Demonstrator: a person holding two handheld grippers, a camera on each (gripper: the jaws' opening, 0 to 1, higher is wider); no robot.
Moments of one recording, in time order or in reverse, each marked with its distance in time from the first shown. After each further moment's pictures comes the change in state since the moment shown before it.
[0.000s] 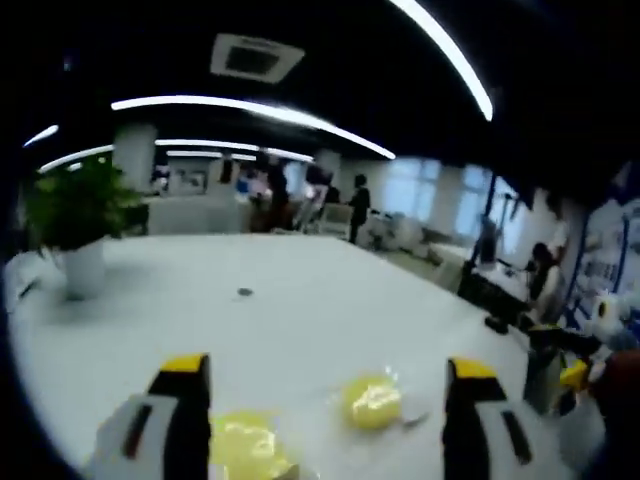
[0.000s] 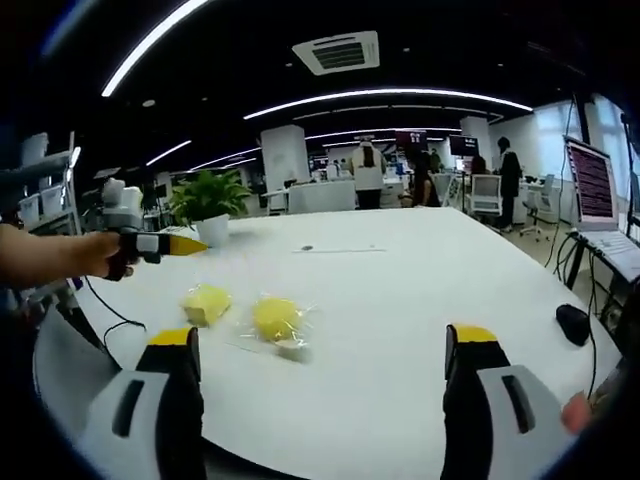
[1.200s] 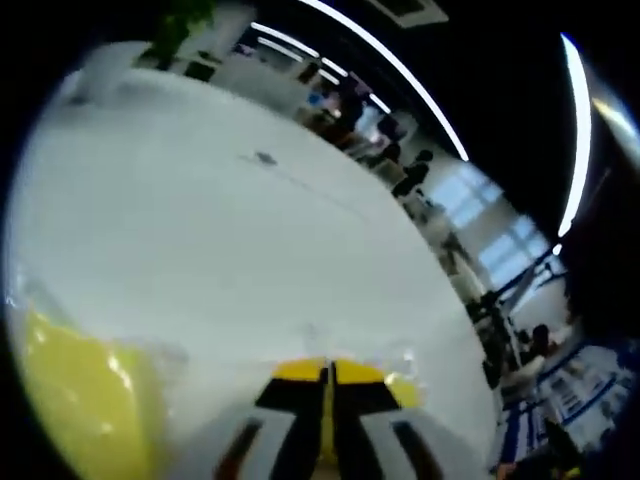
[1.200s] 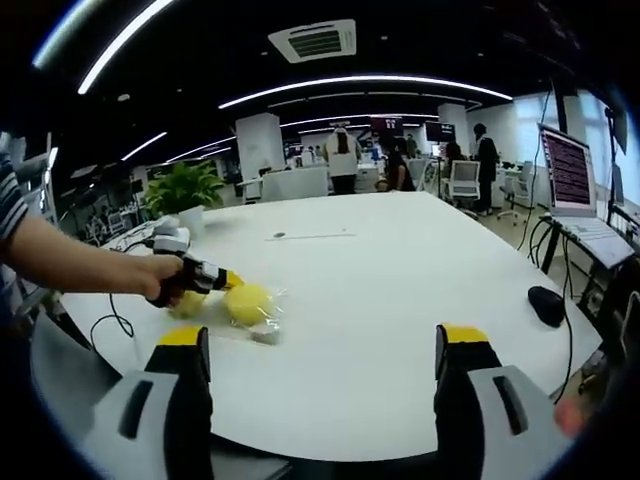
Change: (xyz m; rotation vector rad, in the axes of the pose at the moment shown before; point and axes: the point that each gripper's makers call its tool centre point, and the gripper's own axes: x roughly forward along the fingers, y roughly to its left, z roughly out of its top) left arm 0.140 -0.020 -0.115 -0.591 0.308 0.008; right arm -0.028 -0.035 -0.012 0.041 0.080 -0.122
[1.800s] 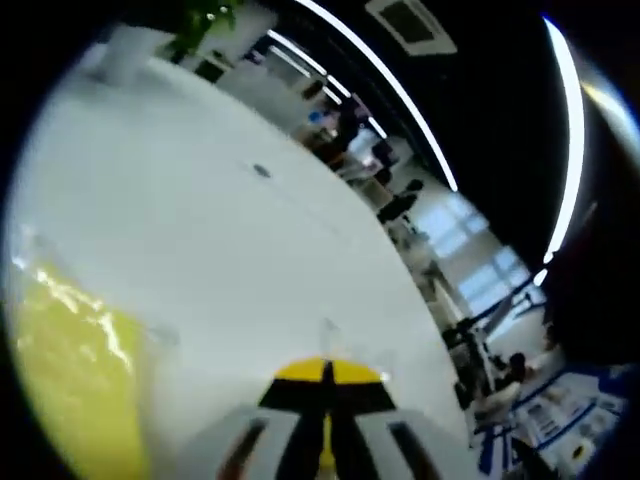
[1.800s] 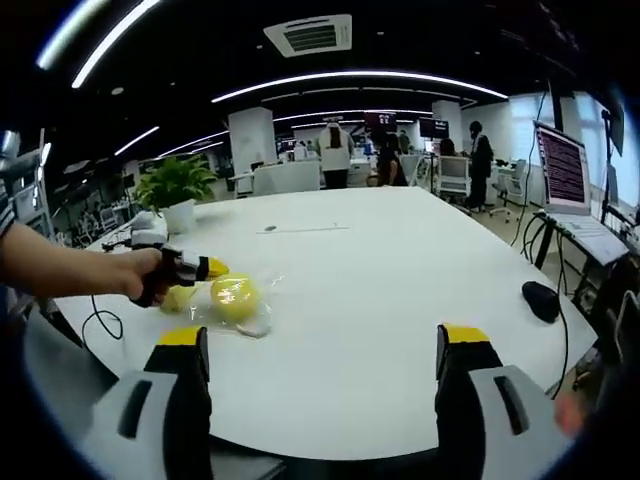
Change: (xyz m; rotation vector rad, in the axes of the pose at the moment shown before) left arm -0.010 -0.008 0.003 -0.108 -0.070 -0.052; right arm 0.006 -0.002 -0.003 0.013 -0.009 -0.018
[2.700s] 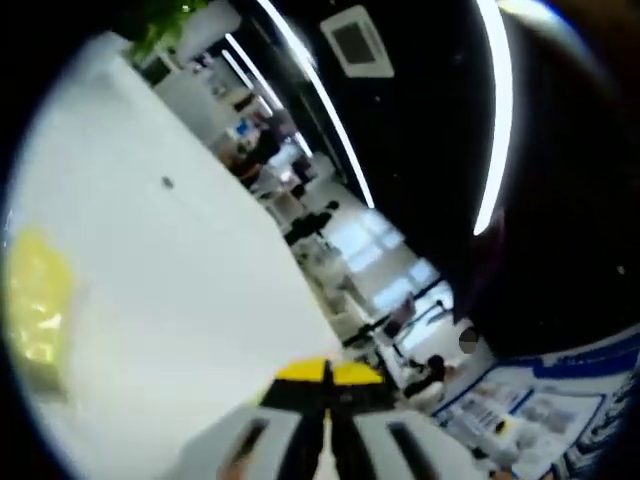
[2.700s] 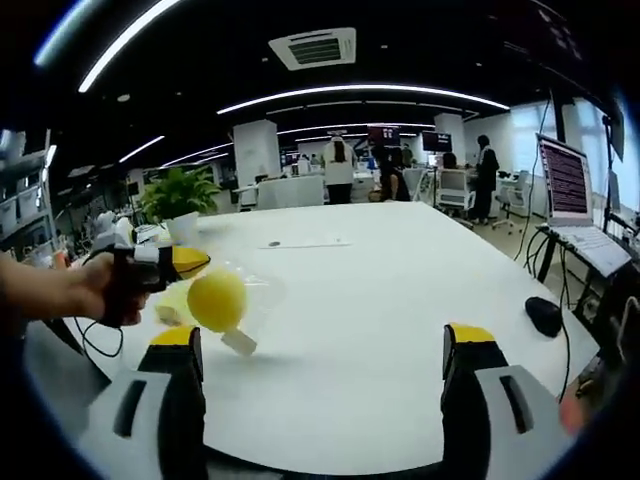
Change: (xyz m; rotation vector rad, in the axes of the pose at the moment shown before) left arm -0.068 -0.108 -0.017 -0.053 -0.104 -0.409; right arm -0.001 -0.002 0.010 -0.037 -0.022 -0.020
